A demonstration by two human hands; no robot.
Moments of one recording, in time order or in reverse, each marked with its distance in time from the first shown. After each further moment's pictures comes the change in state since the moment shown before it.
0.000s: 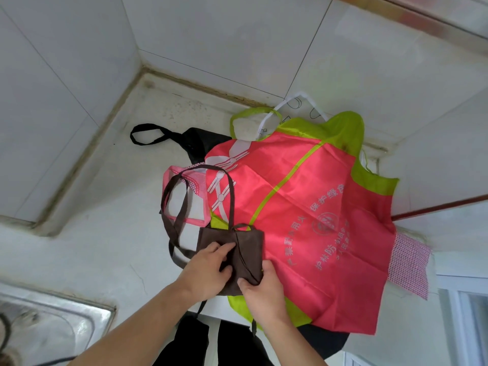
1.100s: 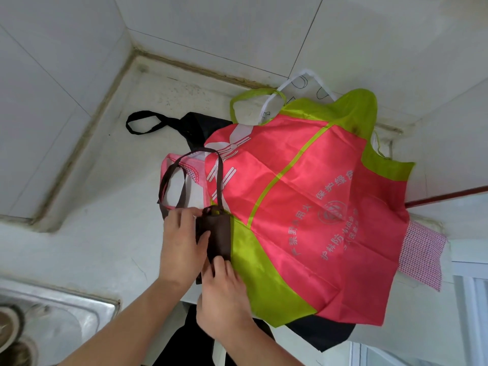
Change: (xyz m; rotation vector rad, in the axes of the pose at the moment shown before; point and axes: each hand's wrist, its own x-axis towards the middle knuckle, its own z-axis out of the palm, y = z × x) left_hand 0.000 -0.011 -0.026 -0.046 0.654 -0.014; right_hand -0.028 -0.012 0.068 -0.834 -0.141 -0.610
